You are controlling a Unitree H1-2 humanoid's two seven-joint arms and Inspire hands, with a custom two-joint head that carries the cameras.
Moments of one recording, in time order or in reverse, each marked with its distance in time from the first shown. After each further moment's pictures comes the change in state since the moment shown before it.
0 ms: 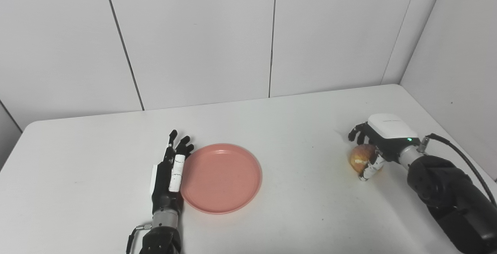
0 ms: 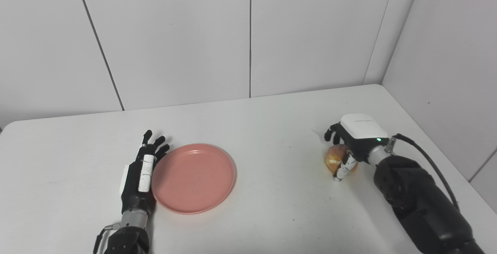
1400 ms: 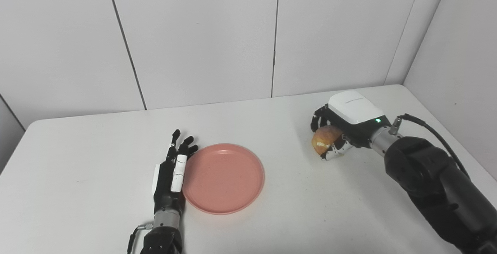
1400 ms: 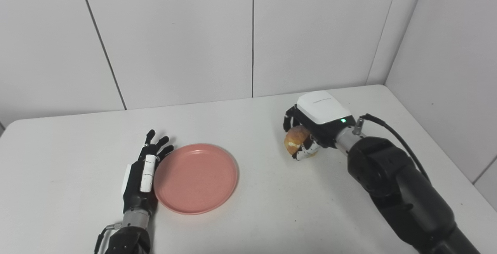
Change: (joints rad) left arm -0.001 -0.001 -0.009 -0.004 0.003 0.005 -0.008; right arm -0.121 0.047 0.081 -0.325 -0.039 -0.015 0.196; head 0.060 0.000
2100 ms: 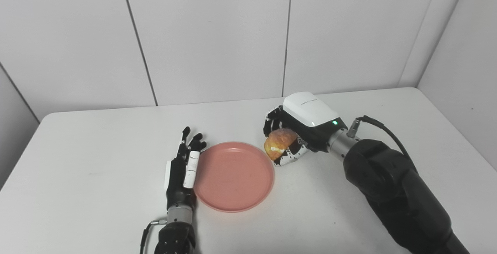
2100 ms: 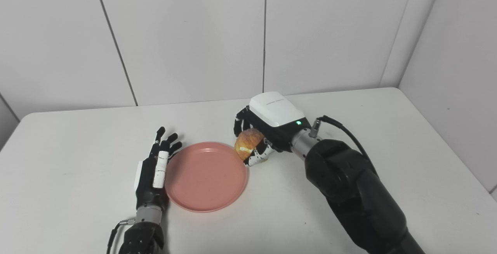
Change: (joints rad) left arm 0.003 -0.039 -0.021 -0.006 0.045 -0.001 0.077; right arm -0.061 0.219 0.054 0.007 0.003 -0.029 0.051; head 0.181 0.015
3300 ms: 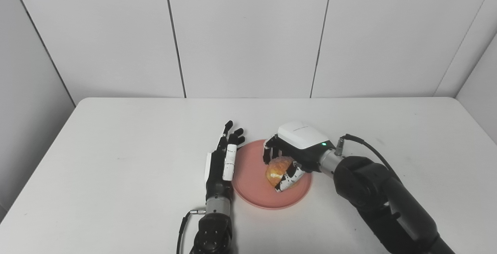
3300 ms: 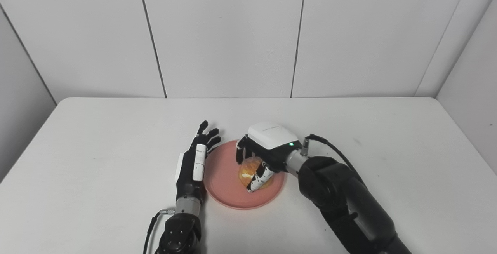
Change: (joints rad) left arm -0.022 -0.052 -0.027 0.067 0.010 -0.047 0.053; right arm -0.069 0.069 0.157 0.274 0.028 -0.077 -0.033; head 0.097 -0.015
